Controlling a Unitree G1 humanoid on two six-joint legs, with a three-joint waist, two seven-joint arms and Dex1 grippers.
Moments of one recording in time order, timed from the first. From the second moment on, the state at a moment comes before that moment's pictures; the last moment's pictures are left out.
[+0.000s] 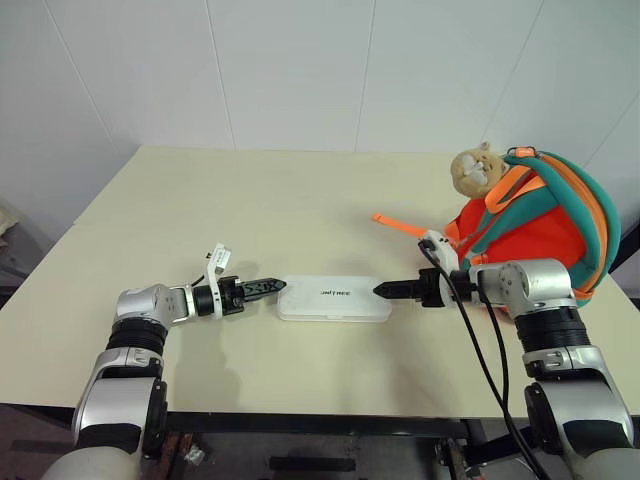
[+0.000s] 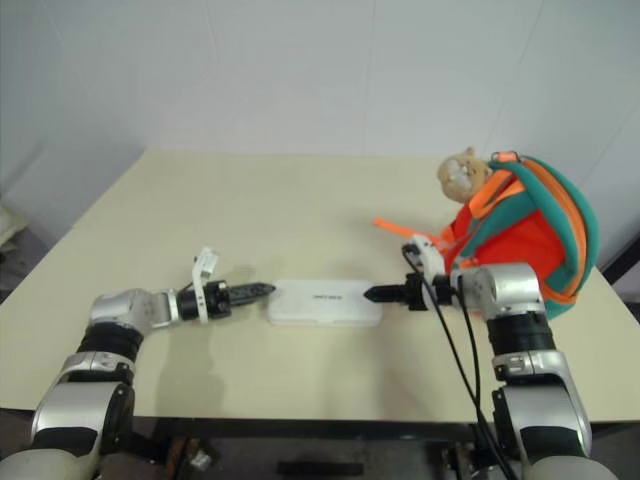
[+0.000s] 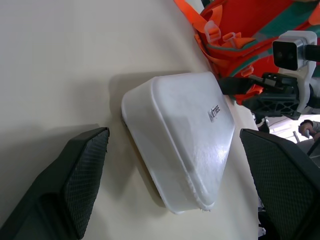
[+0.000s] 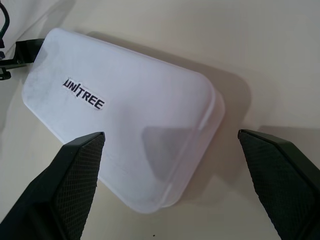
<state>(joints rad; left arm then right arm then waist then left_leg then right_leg) -0.94 0.51 0.11 0.85 -0.45 0.91 -1.03 -0.95 -0.53 0.00 0.43 0.39 1.18 0.86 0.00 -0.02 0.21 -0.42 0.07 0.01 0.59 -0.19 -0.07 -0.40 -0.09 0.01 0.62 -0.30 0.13</state>
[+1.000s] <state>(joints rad) -0.96 0.42 0.26 0.89 -0.48 1.14 -1.01 -0.94 -0.48 -0.03 0.40 0.39 1.19 0.79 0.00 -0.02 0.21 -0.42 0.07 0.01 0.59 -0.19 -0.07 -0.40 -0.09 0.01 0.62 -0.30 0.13</state>
